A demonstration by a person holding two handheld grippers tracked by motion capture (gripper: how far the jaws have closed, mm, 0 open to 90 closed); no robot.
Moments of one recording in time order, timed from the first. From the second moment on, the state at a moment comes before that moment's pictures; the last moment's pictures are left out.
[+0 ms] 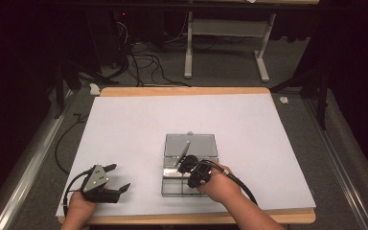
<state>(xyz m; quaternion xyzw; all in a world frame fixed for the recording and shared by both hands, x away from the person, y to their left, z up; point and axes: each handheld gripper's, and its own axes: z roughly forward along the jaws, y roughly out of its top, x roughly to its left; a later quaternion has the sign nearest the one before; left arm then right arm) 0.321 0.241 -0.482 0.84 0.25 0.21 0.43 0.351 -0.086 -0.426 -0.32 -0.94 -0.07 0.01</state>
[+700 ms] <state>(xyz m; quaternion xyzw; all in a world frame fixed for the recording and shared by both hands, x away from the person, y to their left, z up) 0.321 0.241 -0.482 0.84 0.25 0.21 0.43 0.349 -0.113 -0.397 -0.35 -0.93 -0.09 -0.01</state>
